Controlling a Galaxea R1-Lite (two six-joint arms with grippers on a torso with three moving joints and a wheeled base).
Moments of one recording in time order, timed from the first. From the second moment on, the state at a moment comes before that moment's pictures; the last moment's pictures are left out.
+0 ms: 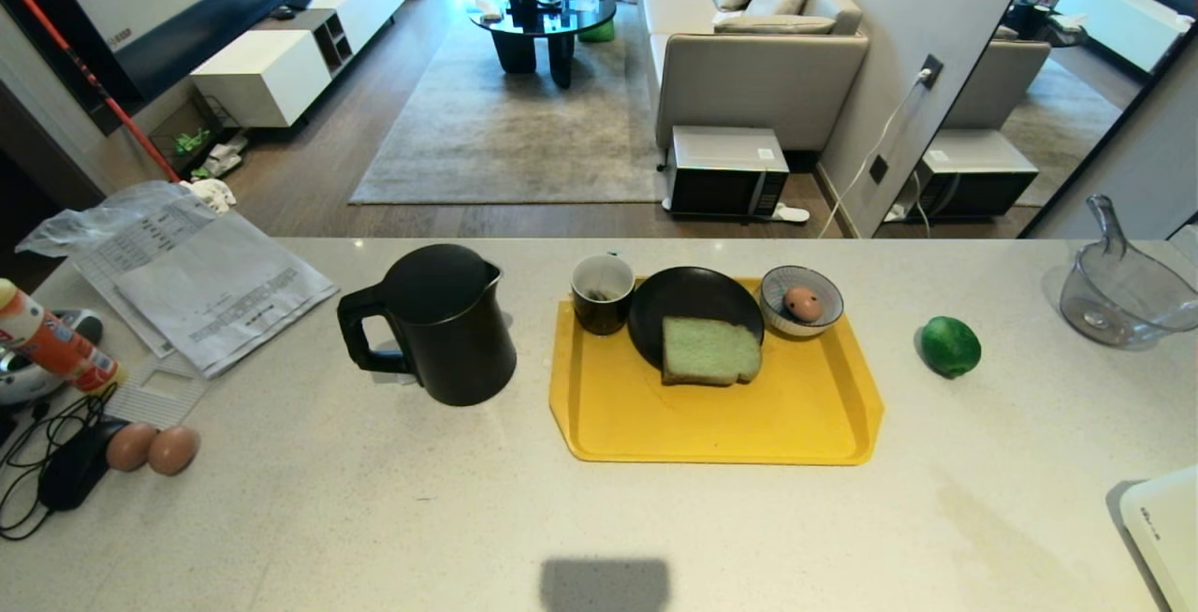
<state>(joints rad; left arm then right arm) 0.00 0.00 0.00 -0.05 0.01 -0.03 0.01 0.00 0.00 0.00 -0.02 0.01</state>
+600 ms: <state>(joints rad) 0.00 0.00 0.00 -0.05 0.01 -0.03 0.01 0.00 0.00 0.00 -0.02 0.01</state>
